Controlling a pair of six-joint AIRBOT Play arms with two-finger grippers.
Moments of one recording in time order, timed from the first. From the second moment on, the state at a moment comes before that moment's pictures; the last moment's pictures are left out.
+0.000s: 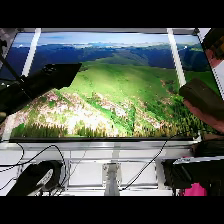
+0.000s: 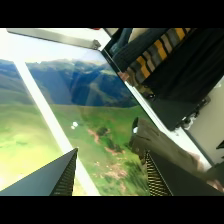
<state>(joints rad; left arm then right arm) -0.22 -0.71 0.98 0.51 -0.68 -1.11 -1.09 -1.77 2.02 -1.24 1.83 1.56</state>
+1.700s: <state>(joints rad) 0.02 -0.69 1.35 0.53 -0.78 -1.25 -0.22 -1.49 2.09 0.24 1.55 1.42</state>
